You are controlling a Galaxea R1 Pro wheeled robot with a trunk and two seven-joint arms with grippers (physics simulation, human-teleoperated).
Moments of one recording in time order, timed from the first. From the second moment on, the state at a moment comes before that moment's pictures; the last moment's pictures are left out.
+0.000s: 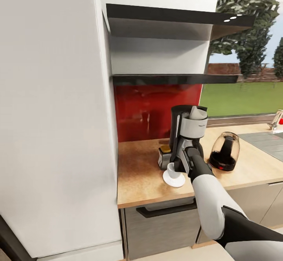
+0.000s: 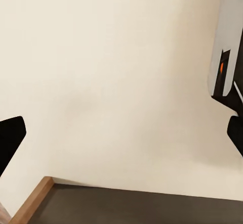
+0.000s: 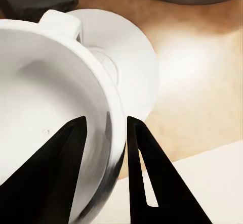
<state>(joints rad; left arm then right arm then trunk) 0.05 0.21 0.10 0.02 -0.12 -0.05 0.07 -1.01 0.17 -0.40 -0.61 0.37 1.00 -0.10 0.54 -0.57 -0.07</state>
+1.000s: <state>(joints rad) 0.05 0.21 0.09 0.02 -0.12 -0.05 0.07 -1.01 0.17 -0.40 -0.52 0.37 1.00 -0.10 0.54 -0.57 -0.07</state>
